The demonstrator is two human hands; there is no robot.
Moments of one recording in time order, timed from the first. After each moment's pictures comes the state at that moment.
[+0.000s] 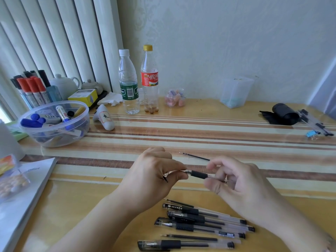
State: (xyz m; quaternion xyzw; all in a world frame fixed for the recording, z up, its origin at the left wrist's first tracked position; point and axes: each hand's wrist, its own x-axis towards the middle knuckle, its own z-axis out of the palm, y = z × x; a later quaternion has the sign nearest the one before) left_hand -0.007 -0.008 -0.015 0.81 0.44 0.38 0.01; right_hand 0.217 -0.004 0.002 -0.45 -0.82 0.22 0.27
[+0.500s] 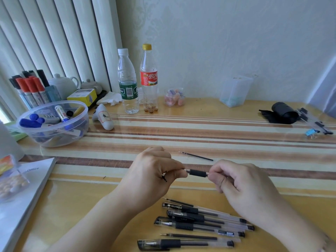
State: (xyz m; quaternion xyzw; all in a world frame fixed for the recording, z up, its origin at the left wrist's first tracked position) left_hand -0.008 -0.006 -0.015 0.81 0.45 0.38 0.02; right_hand 0.216 -0.003 -0.002 -0.48 -0.84 0.11 0.24
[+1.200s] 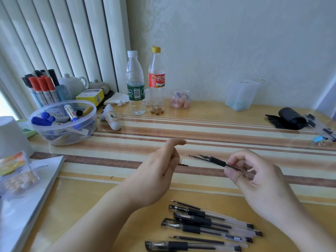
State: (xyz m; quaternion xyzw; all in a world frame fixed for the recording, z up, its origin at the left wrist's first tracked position) left_hand -0.016 -0.011 -0.009 0.77 0.51 0.34 0.18; right_hand 0.223 0.009 -0.004 -0.50 -0.76 0.18 0.36
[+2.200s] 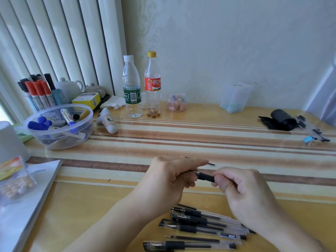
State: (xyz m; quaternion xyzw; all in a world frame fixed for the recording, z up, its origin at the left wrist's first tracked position) left_hand 0.008 -0.016 -0.014 0.77 0.42 0.46 0.16; right_hand 0.212 -0.003 -0.014 -0.47 -0.80 0.16 0.33
